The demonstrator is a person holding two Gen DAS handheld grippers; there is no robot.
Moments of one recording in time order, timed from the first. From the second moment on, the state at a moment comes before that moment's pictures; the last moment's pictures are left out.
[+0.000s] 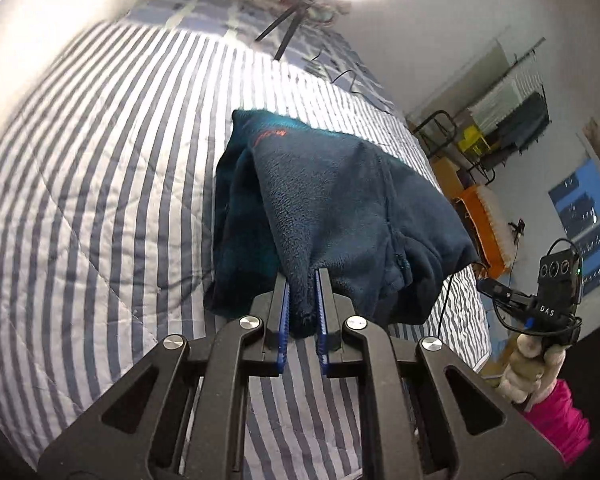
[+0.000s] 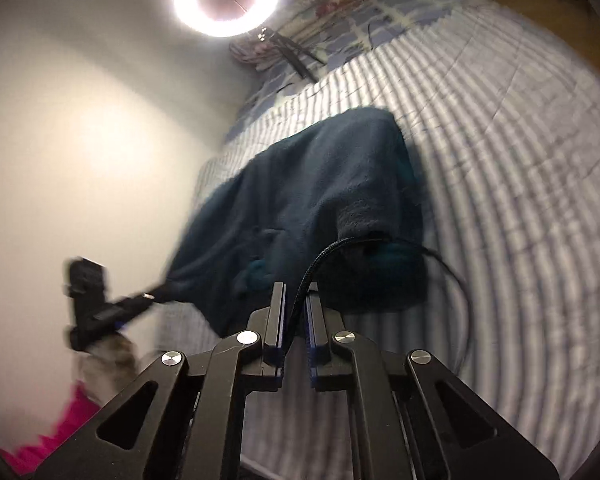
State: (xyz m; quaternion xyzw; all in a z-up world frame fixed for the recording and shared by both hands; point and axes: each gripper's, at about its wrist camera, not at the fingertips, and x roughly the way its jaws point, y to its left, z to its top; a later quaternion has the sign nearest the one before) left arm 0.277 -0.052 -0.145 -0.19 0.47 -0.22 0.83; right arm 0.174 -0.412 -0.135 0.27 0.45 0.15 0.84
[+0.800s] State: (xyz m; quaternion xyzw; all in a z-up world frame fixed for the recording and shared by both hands) left arm 0.278 -0.045 -0.153 -0.14 0.48 -0.20 0.84; right arm 0.209 -0.381 -0.179 0.23 0.50 0.13 0.82
